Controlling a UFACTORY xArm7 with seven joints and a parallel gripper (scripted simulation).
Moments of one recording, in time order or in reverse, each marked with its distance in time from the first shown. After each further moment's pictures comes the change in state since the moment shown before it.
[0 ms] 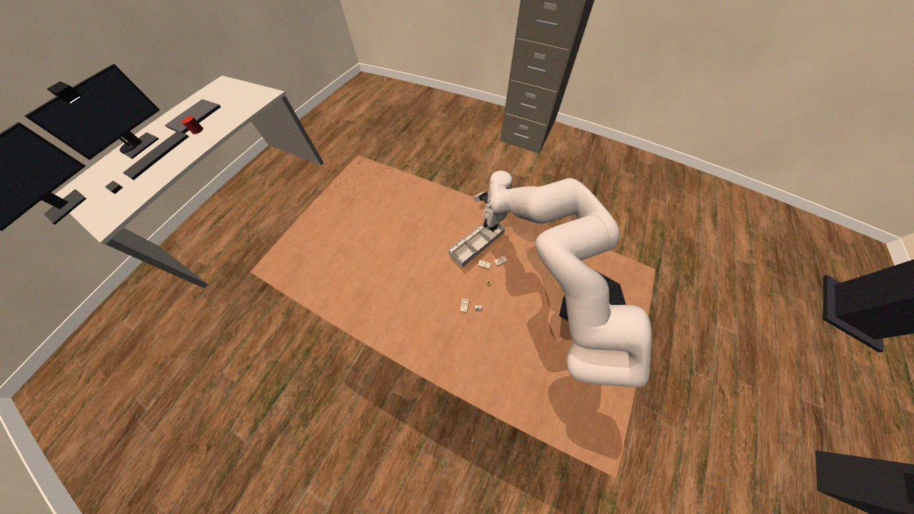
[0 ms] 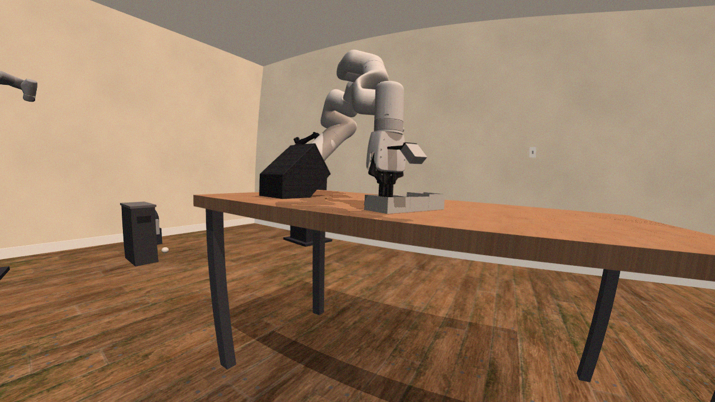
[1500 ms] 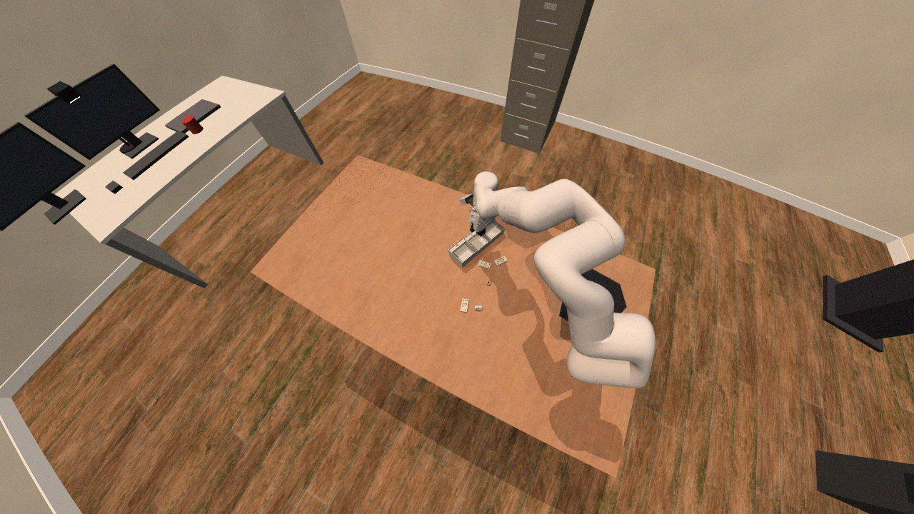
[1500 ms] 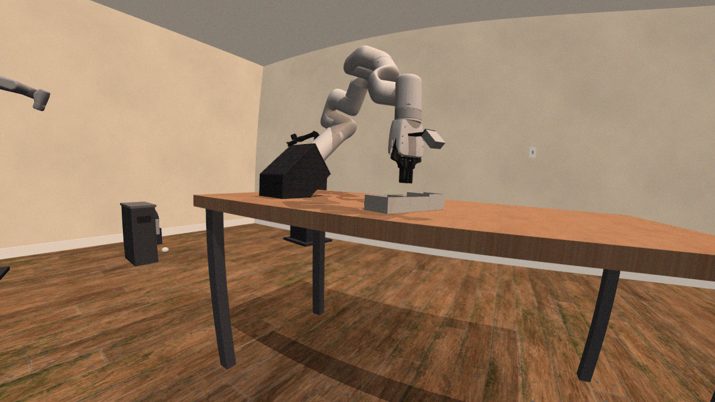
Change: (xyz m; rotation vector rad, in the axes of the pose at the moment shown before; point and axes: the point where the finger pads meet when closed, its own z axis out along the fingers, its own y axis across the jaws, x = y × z) arm -0.005 -0.076 -0.044 0.001 -0.003 -0.002
